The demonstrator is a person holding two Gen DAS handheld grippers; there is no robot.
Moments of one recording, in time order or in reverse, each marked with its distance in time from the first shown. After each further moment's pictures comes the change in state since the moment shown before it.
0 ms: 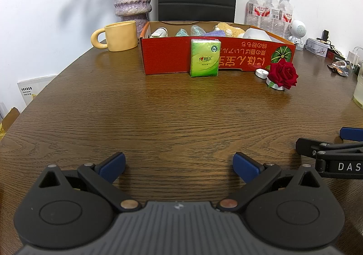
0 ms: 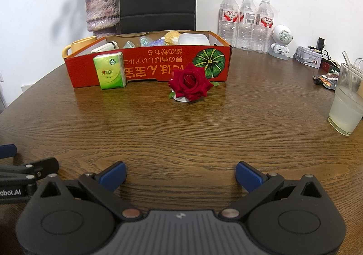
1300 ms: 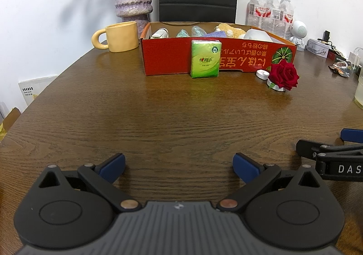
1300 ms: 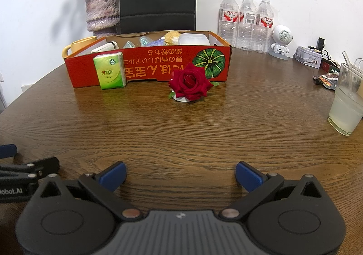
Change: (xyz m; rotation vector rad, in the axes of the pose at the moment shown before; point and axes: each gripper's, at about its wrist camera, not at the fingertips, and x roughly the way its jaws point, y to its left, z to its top) left arm 0.001 -0.002 0.003 -0.001 0.003 0.001; right arm 0.000 0.000 0.000 0.000 0.000 0.000
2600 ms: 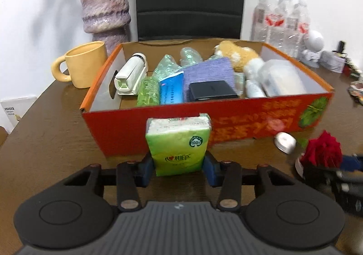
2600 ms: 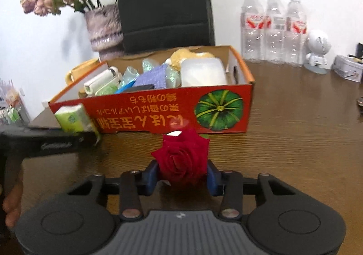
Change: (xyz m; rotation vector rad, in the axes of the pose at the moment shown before) left arm 0.100 -0.023 0.112 0.012 0.005 -0.029; right arm 0.075 -0.047 0.087 0.006 -0.026 0.198
